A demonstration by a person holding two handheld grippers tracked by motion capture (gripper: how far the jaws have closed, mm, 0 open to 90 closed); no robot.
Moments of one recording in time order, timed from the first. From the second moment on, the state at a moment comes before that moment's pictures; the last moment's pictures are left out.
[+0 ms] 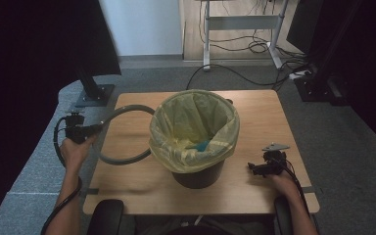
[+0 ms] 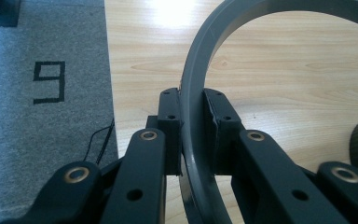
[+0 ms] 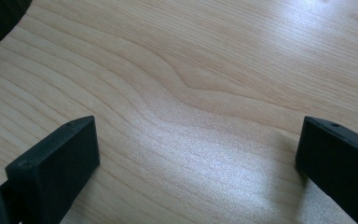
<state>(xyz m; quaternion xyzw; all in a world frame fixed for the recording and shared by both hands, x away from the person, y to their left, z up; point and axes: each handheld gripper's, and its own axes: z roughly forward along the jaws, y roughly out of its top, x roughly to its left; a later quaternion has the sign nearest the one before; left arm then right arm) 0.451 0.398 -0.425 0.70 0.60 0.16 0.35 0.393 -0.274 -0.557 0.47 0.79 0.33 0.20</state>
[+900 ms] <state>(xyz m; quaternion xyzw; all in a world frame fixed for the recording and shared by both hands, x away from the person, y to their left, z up) 0.457 0.379 -0.501 0.70 0.62 0.15 0.32 0.393 -0.274 -0.557 0.47 0.79 0.33 0.20</state>
